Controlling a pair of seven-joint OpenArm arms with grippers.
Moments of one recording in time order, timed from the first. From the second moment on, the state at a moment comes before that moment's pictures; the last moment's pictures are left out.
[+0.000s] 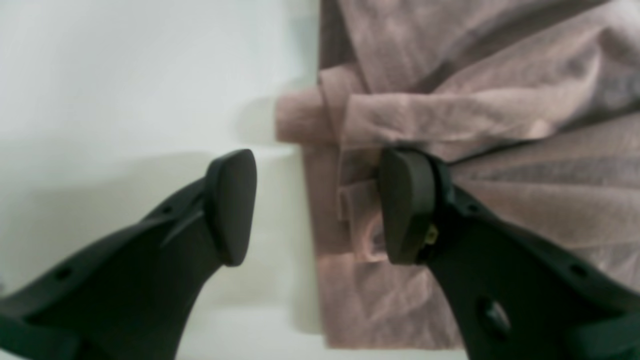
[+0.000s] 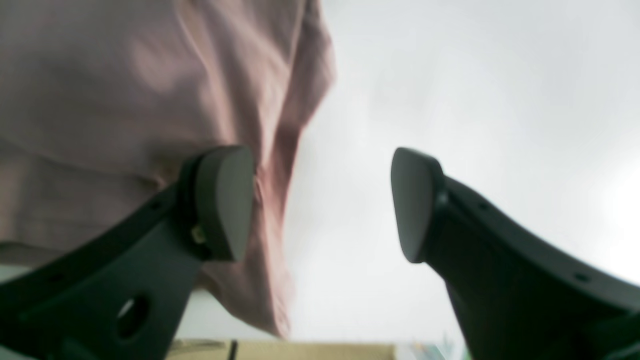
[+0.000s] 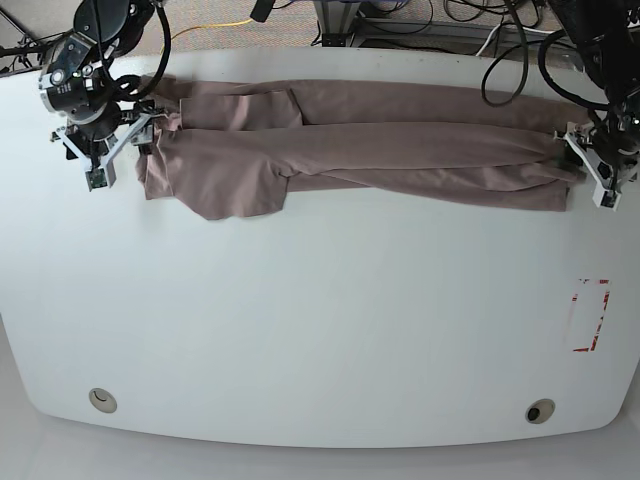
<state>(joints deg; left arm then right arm) 6.3 -20.7 -36.8 88.6 -9.1 -43.2 51.3 -12.9 3.7 38.6 113.7 16.0 41.1 -69.0</state>
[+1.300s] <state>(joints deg) -1.6 -11.5 -40.0 79.8 -2.1 -43.9 46.3 -5.1 14.5 31.7 76.9 30.2 43.1 -49.0</state>
